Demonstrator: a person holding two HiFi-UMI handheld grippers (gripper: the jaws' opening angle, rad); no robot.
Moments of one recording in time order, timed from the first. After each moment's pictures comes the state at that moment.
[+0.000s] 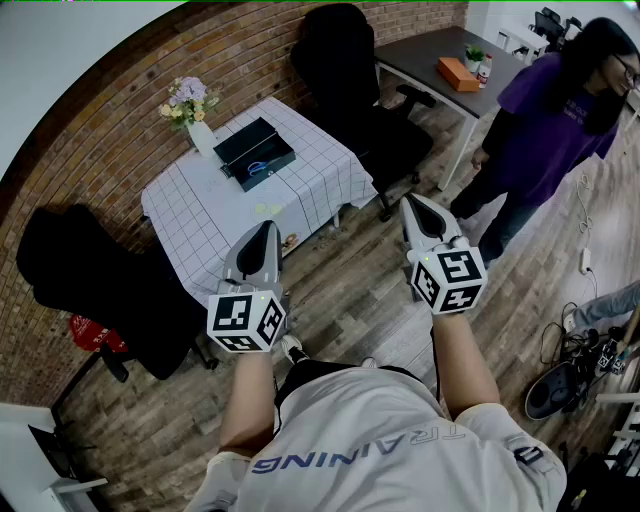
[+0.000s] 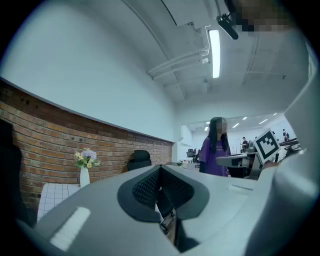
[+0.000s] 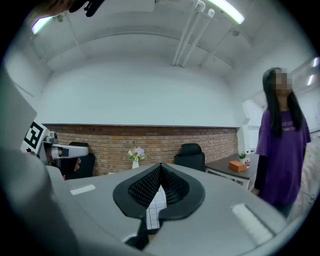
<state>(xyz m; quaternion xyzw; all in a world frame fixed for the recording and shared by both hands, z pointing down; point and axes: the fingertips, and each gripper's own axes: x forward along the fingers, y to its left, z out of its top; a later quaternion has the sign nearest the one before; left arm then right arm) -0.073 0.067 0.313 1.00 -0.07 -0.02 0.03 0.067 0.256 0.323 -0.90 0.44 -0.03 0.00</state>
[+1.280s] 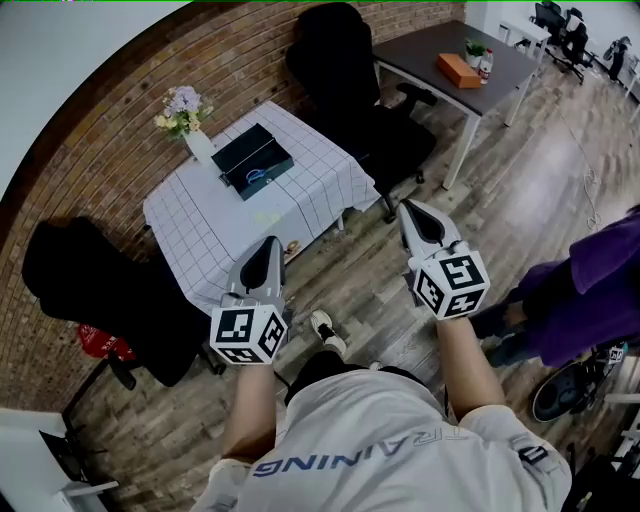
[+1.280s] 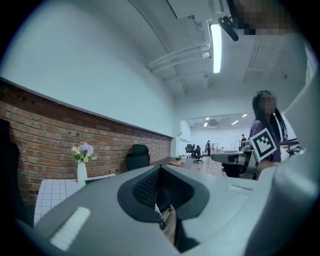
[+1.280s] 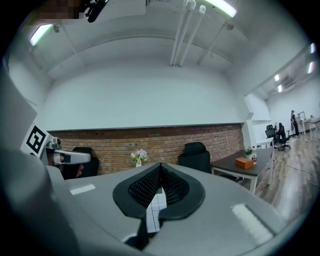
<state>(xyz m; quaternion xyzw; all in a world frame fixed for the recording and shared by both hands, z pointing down) -0.052 0.078 0.333 1.00 -0.06 0.01 0.03 0.089 0.258 0.335 -0.88 0.47 -0.03 0.03</state>
